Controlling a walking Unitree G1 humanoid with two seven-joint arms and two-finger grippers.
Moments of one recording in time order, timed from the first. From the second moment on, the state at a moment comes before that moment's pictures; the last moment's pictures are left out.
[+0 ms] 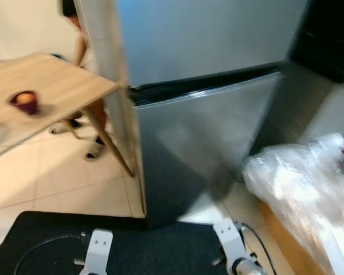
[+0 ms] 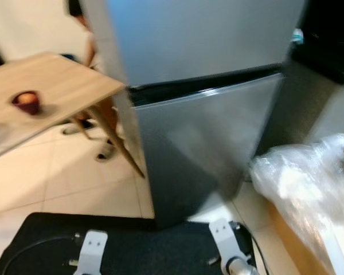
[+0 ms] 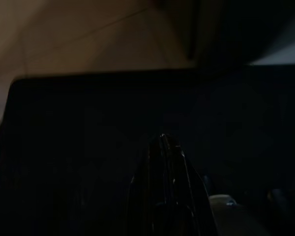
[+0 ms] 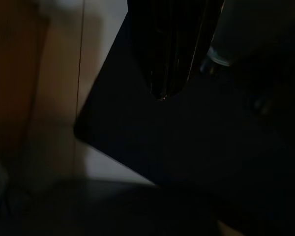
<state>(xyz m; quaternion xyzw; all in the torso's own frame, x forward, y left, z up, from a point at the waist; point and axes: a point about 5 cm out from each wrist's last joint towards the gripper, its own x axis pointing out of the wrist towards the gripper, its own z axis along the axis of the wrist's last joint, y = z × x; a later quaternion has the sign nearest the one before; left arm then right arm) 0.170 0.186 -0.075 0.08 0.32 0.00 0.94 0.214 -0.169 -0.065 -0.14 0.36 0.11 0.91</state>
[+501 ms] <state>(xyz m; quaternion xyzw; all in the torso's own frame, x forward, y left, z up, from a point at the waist) 0.181 0.188 -0.070 0.06 0.31 0.01 0.95 0.212 -0.173 -0.067 -0.11 0.39 0.09 0.91</state>
